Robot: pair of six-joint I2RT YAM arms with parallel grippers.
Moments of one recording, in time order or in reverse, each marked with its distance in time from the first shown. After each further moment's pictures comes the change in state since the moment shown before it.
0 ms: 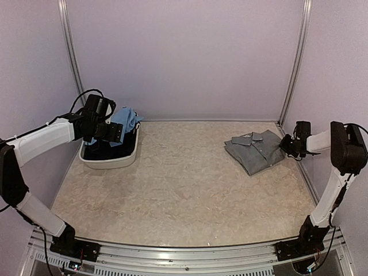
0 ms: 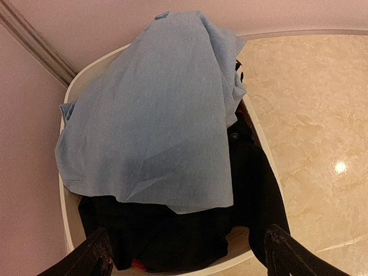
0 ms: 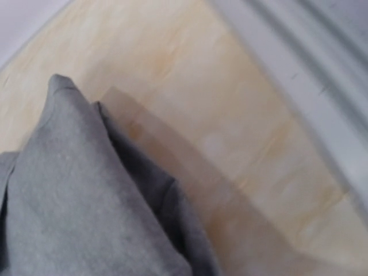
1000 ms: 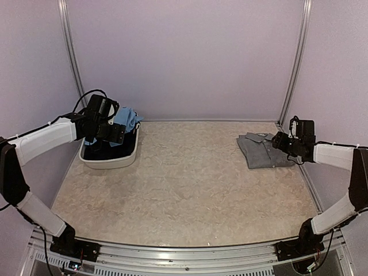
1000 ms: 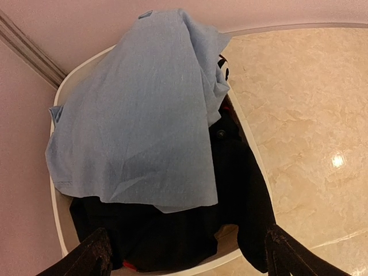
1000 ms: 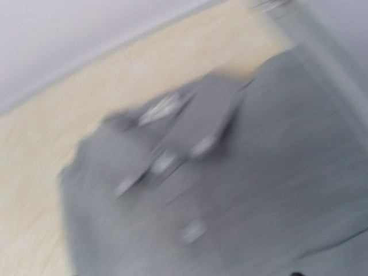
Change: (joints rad) left arm -0.022 0.018 0.011 -0.012 0.010 -0.002; right arm 0.114 -0.442 -0.221 -0.073 0.039 -0.124
